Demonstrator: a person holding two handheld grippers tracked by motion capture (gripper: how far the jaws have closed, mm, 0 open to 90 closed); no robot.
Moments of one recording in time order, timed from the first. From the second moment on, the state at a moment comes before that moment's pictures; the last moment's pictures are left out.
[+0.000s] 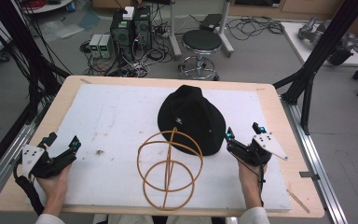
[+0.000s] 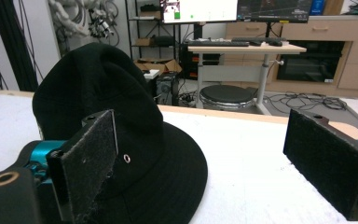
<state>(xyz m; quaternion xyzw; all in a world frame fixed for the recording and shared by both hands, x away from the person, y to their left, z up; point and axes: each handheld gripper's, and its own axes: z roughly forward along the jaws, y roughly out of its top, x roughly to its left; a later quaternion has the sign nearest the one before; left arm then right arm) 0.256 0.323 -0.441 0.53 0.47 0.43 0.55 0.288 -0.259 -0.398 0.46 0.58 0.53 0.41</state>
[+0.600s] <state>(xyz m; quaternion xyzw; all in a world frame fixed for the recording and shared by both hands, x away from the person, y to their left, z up) 0.258 0.321 -0.442 0.54 0.48 0.42 0.56 0.316 -0.224 -0.387 0.44 0.63 0.52 0.37</state>
